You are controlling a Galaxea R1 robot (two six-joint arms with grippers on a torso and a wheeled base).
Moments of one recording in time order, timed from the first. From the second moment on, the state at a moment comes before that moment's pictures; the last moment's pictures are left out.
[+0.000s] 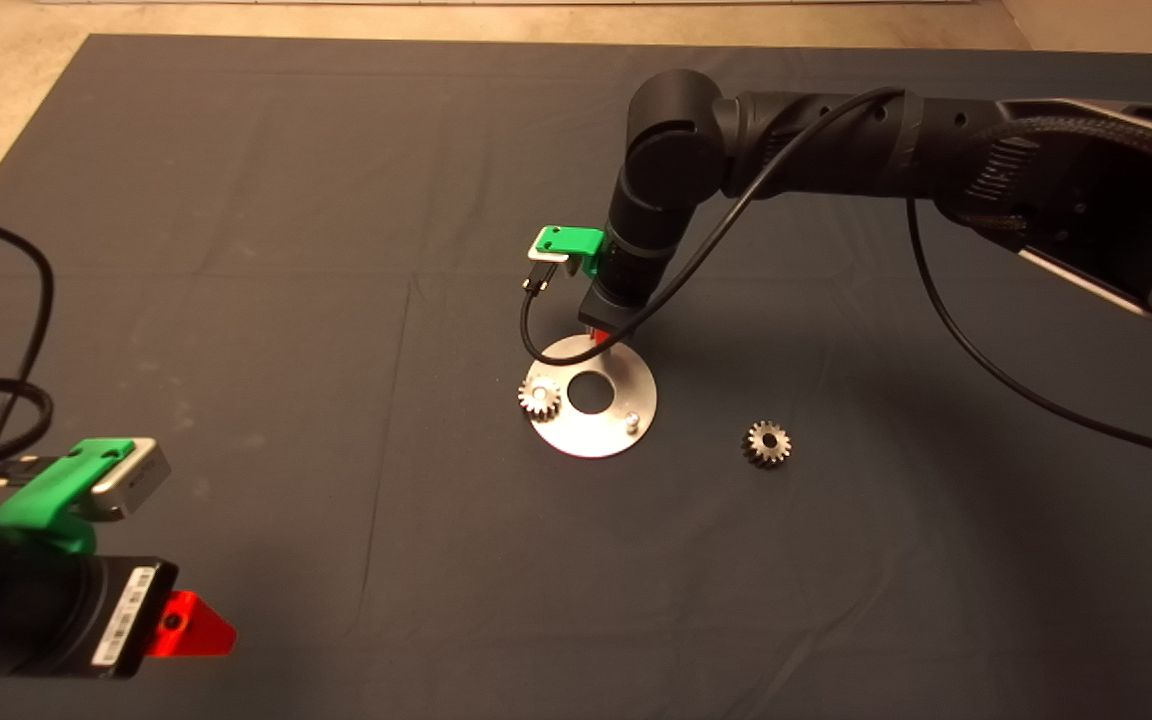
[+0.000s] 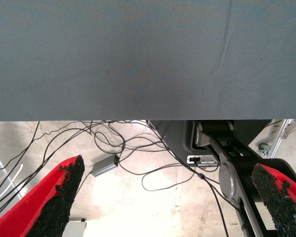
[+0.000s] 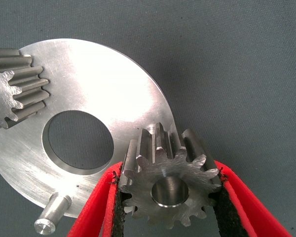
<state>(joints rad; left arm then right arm) -0.55 1.86 -0.34 0.06 1.53 -1.53 0.40 2.97 -1.57 -0.26 -1.42 0.30</state>
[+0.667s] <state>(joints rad) -0.55 1.86 -0.34 0.06 1.53 -1.53 0.39 2.98 -1.57 -0.26 -1.42 0.30</state>
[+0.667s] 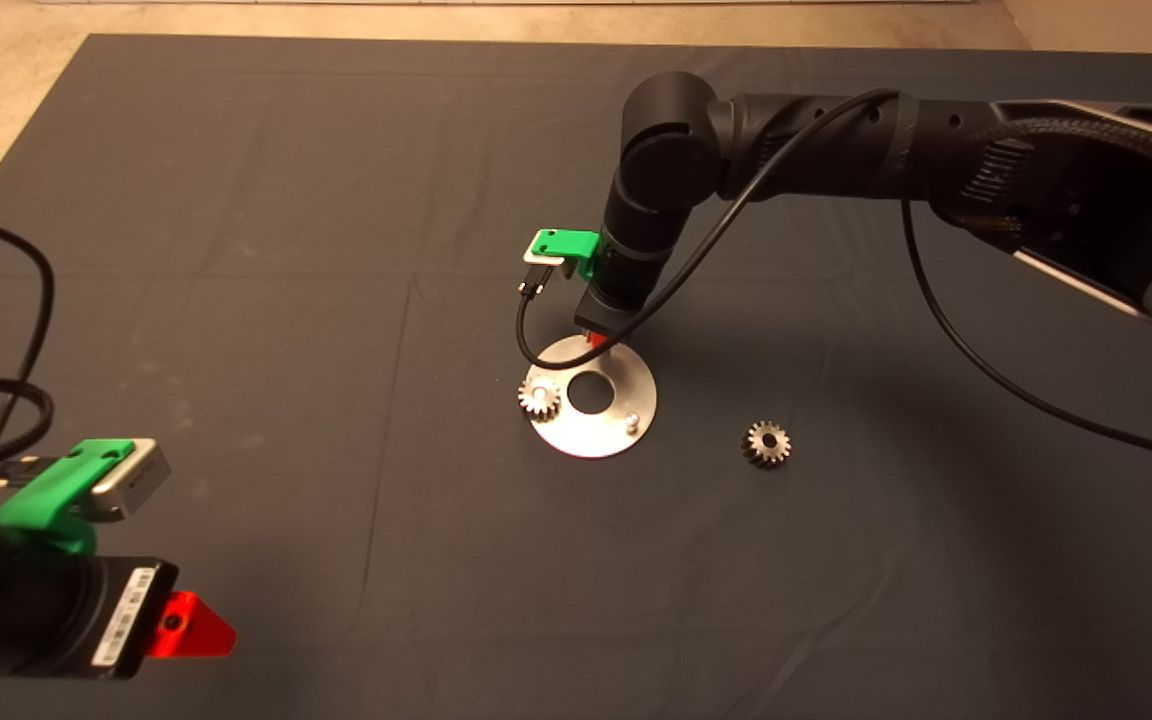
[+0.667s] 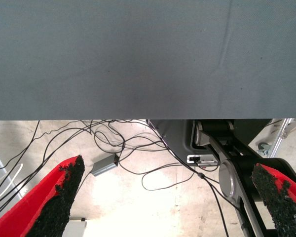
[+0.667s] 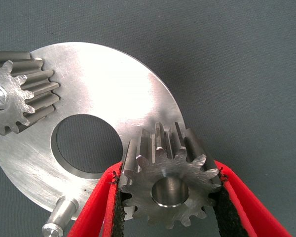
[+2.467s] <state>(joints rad) -0.55 1.86 -0.34 0.06 1.53 -1.53 0.38 2.97 -1.57 -0.26 -1.43 0.30</state>
